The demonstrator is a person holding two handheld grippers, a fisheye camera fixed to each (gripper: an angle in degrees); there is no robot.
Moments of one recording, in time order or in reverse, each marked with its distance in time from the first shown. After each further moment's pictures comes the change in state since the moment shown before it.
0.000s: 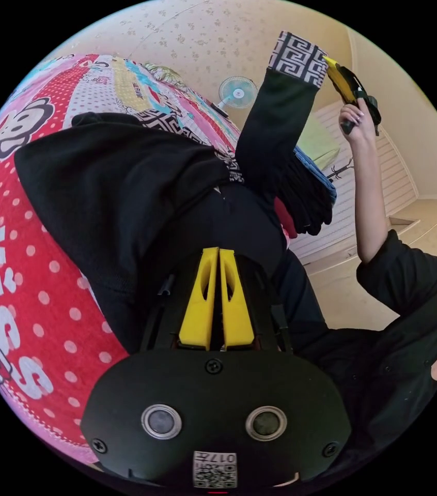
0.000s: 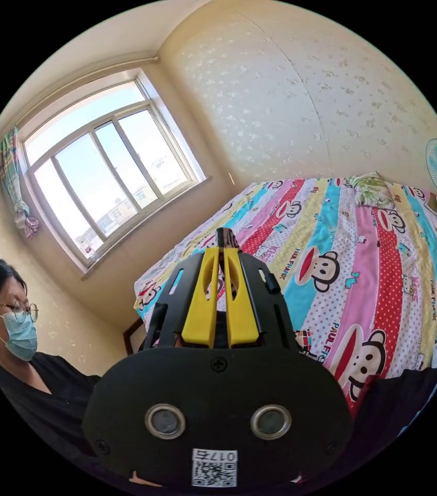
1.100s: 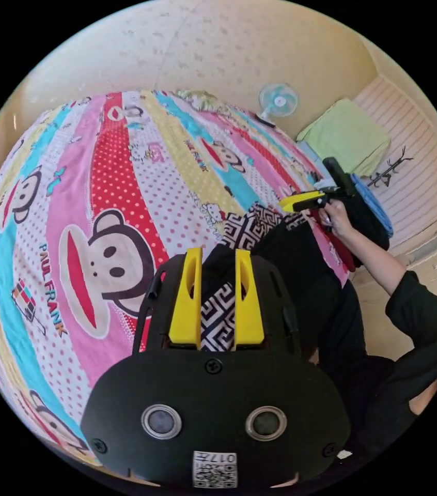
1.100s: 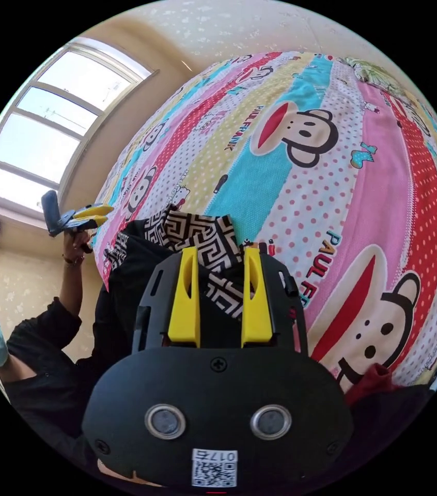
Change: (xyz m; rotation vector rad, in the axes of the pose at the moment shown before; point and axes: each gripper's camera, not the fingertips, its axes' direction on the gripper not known) left arm -0.034 -0.236 -0.020 -0.251 -0.371 0.005; right arm 0.176 0.070 0.172 -0.634 0.047 0.183
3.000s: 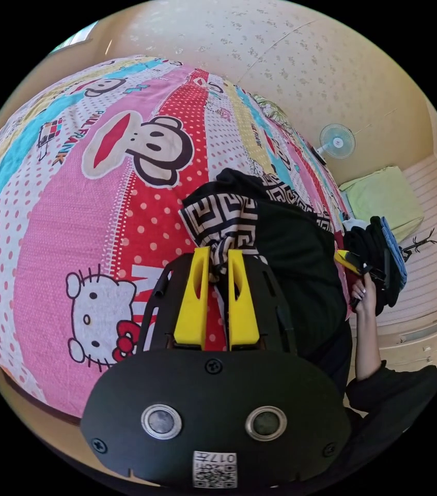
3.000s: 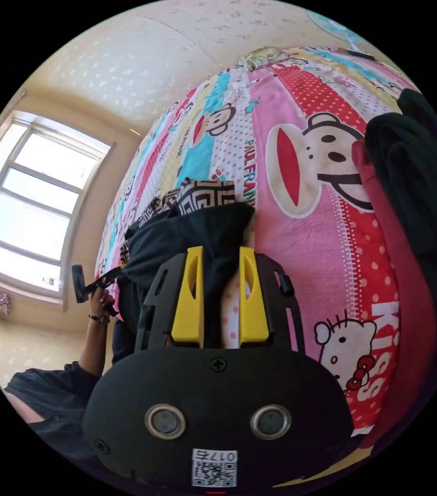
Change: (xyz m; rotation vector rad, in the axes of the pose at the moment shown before) left arm 0.031 0.142 -0.013 0.328 -0.042 -0.431; right arm 0.083 0.216 -0.025 0.409 -0.084 0.446
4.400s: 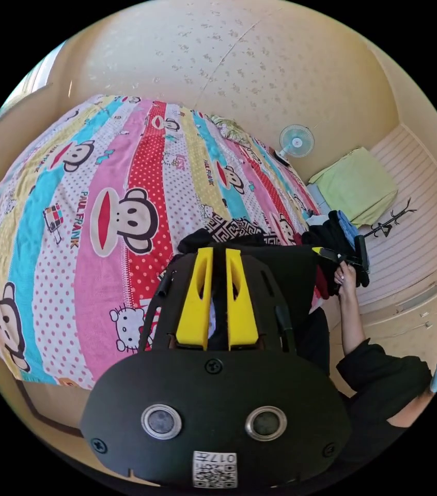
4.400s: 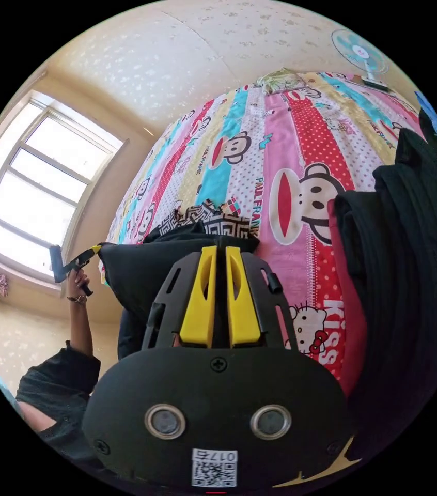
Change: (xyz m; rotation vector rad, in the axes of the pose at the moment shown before) left arm 0.106 -0.047 -0.154 0.010 0.090 0.134; right arm 0.012 0.039 -0.034 -0.053 -0.002 -0.069
